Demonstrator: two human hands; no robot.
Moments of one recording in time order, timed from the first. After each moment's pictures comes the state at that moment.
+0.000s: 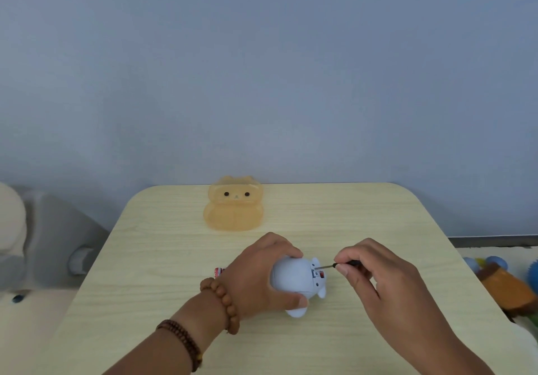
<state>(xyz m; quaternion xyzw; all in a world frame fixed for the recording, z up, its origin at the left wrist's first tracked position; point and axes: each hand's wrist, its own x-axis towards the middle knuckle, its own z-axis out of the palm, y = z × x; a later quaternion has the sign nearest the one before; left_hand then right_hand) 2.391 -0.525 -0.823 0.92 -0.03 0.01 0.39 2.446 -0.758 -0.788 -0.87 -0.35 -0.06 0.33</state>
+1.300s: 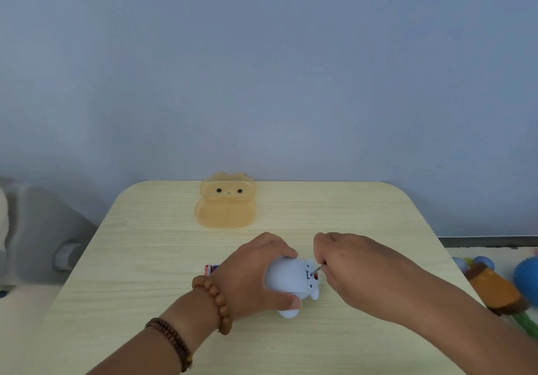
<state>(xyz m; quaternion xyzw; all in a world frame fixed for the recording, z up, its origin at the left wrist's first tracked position) 2.392 -0.531 -0.820 0.93 -0.04 0.00 0.36 2.466 -0.730 -0.738 -0.89 -0.45 0.09 -0.03</state>
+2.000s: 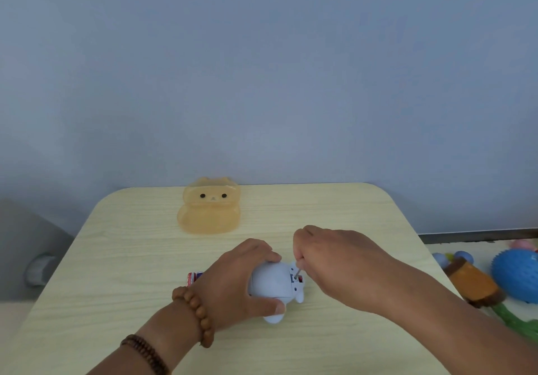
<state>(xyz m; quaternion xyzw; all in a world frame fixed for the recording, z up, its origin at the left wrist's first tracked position) 2.389 -0.530 -0.823 0.93 -0.05 0.01 0.36 2.470 -0.720 -0.733 -0.89 -0.45 0.10 -0.06</state>
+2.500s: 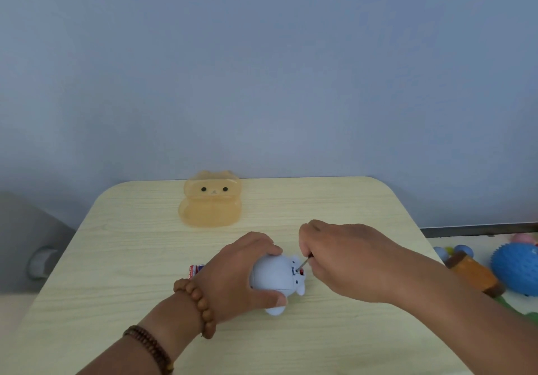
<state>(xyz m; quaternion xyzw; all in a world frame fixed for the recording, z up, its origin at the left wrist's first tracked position) 2.389 -0.530 -0.823 0.93 -0.05 0.01 0.36 2.471 -0.728 -0.726 -0.88 -0.44 0.13 -0.07</state>
